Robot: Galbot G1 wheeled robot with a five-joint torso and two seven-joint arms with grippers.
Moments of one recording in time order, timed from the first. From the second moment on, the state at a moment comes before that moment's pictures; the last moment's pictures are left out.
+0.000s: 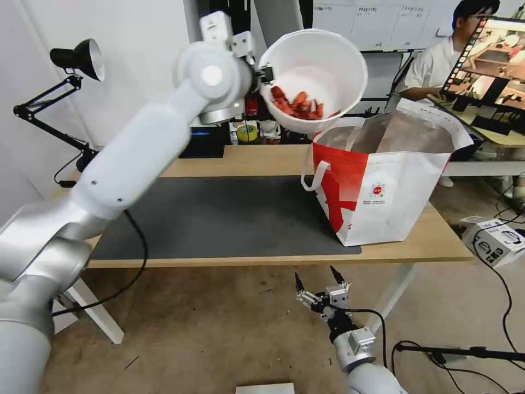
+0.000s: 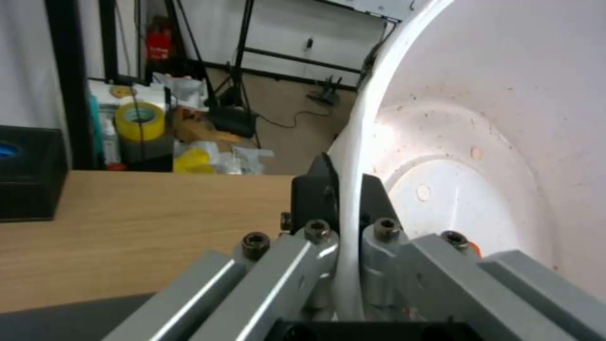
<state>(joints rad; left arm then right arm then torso) -0.24 -1.23 0.35 -1.52 -1.69 0.52 -0.89 -1.43 1.03 0.02 1.92 0.30 0.16 0.39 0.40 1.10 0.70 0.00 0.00</state>
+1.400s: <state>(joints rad) -0.19 -1.42 0.60 -1.41 -1.35 0.36 -0.81 -1.44 1.05 0.05 1.92 0.29 0.18 0.38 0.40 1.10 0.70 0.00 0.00</state>
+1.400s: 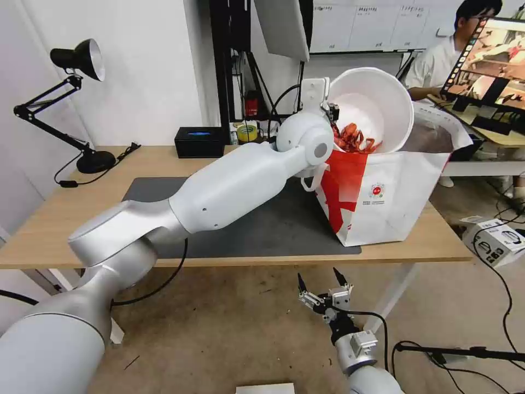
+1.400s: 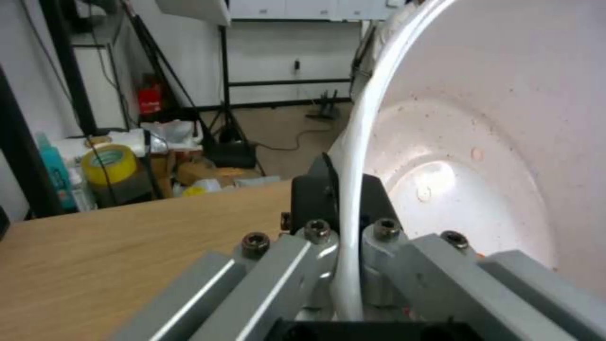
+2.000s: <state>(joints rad) -0.20 -1.41 0.63 -1.47 -1.53 0.52 -0.77 -1.47 1.05 0.07 1.92 0.28 0.18 0.39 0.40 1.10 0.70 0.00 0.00</state>
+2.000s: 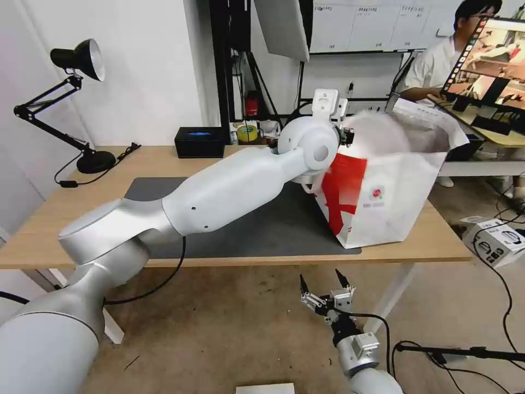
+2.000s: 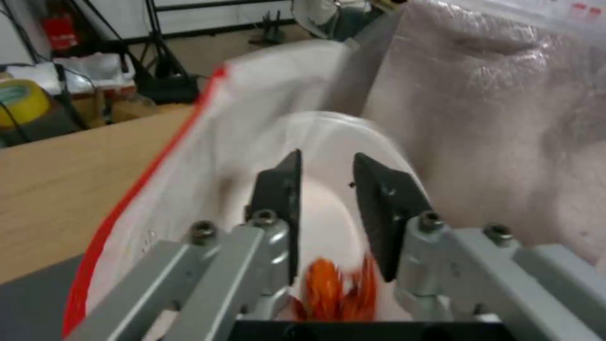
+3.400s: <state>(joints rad) 0.62 -0.77 0.03 -1.98 -1.08 0.18 -0.44 -1.45 1.06 0.05 1.92 0.26 0.18 0.39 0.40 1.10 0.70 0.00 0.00</state>
